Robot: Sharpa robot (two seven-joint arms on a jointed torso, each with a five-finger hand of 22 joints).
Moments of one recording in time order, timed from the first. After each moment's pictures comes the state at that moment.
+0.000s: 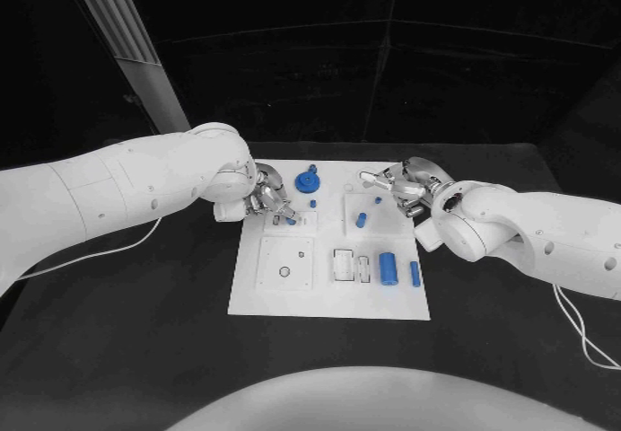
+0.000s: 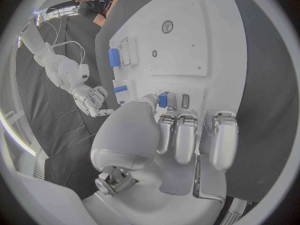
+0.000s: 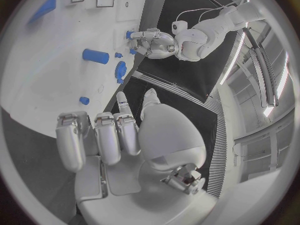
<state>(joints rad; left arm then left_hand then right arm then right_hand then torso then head) 1.40 -0.47 -0.23 1.13 -0.73 0.35 -0.53 1.38 0.02 0.18 0.28 0.42 0.65 0.07 0.77 0.77 1.47 0.01 1.57 1.31 1.47 -0.04 1.57 1.31 0.01 1.47 0.08 1.57 1.31 1.15 -0.88 -0.06 1.57 -0.59 -0.45 -0.07 1.25 0.13 -0.17 0.29 0.06 0.87 0.19 0.19 0.09 1.47 0.11 1.57 1.31 1.47 0.06 1.57 1.31 0.01 1.47 0.16 1.57 1.31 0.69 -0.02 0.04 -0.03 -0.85</state>
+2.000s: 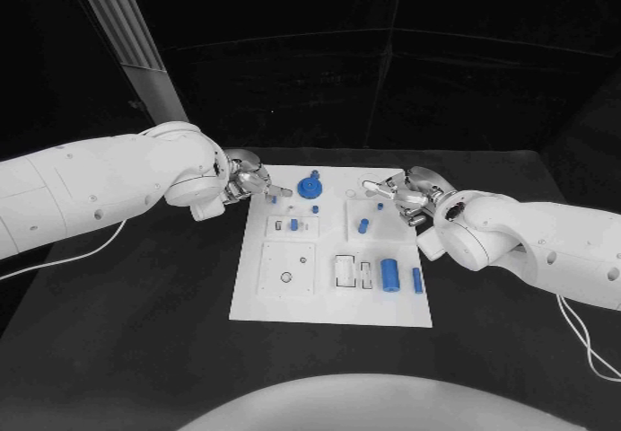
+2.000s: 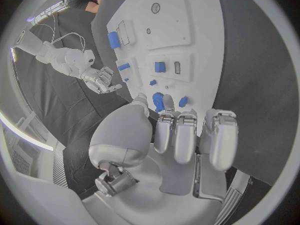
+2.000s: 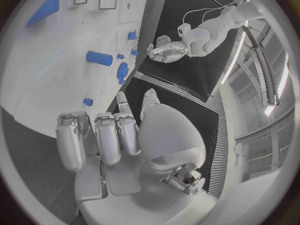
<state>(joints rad) 1.45 -0.65 -0.23 1.30 -0.81 0.12 -0.43 1.08 0.07 -0.14 0.29 0.20 0.62 0.07 0.86 0.96 1.47 0.01 1.57 1.31 1.47 -0.04 1.57 1.31 0.01 1.47 0.08 1.57 1.31 1.14 -0.88 -0.06 1.57 -0.58 -0.45 -0.07 1.25 0.13 -0.17 0.29 0.06 0.87 0.19 0.19 0.09 1.47 0.11 1.57 1.31 1.47 0.06 1.57 1.31 0.01 1.47 0.16 1.57 1.31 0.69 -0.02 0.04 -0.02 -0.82</state>
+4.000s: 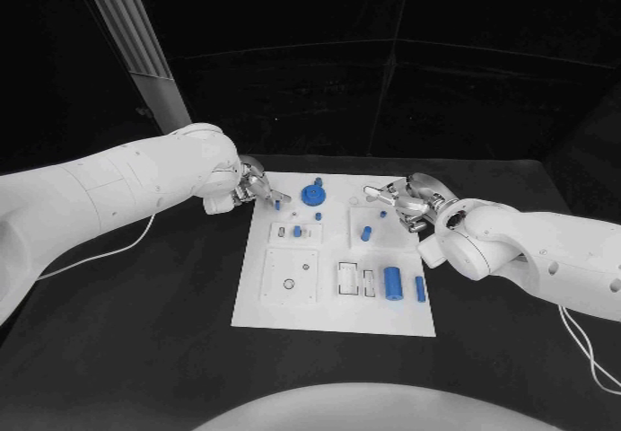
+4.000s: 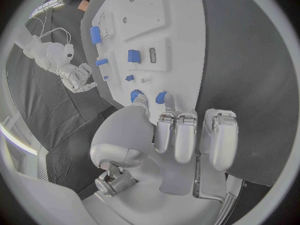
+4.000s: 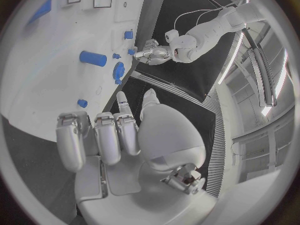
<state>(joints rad) 1.40 -0.44 -0.23 0.92 -0.81 0.29 -0.43 1.08 0.11 -0.21 0.29 0.19 0.64 0.07 0.77 0.88 1.46 0.01 1.57 1.31 1.46 -0.03 1.57 1.31 0.01 1.47 0.08 1.57 1.31 1.14 -0.87 -0.06 1.57 -0.58 -0.47 -0.04 1.26 0.14 -0.17 0.29 0.07 0.87 0.19 0.20 0.09 1.47 0.11 1.57 1.31 1.47 0.06 1.57 1.31 0.01 1.47 0.16 1.57 1.31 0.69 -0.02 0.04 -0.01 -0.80</state>
